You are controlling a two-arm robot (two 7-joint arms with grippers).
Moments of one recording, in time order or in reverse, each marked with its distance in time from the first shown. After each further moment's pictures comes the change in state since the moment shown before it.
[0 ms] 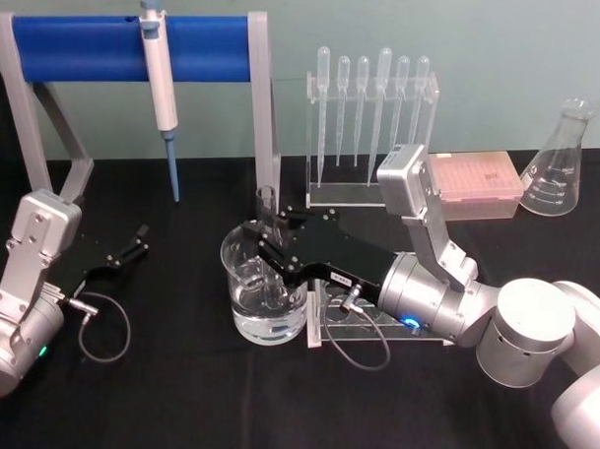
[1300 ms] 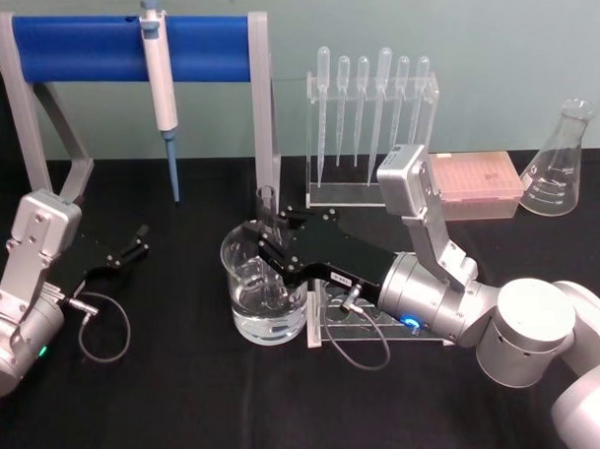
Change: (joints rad) left arm 0.000 0.000 0.000 0.000 0.000 0.000 0.000; right arm 0.000 0.000 0.000 0.000 0.000 0.000 0.000
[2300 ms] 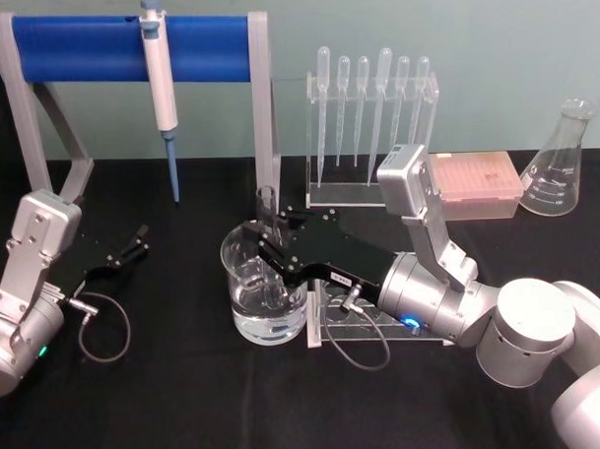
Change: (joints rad) left arm 0.000 0.000 0.000 0.000 0.000 0.000 0.000; right arm 0.000 0.000 0.000 0.000 0.000 0.000 0.000
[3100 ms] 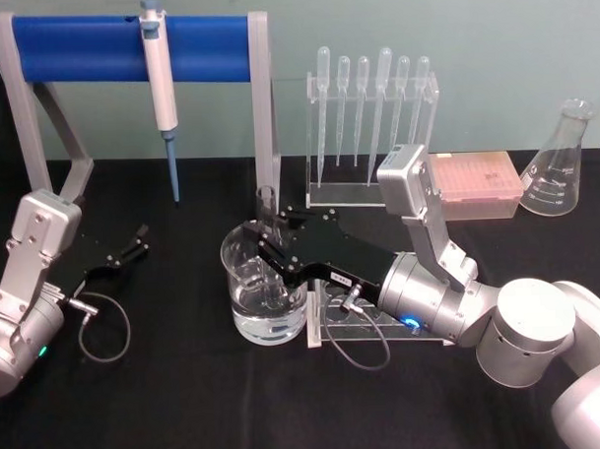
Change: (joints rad) left arm 0.000 0.000 0.000 0.000 0.000 0.000 0.000; right arm 0.000 0.000 0.000 0.000 0.000 0.000 0.000
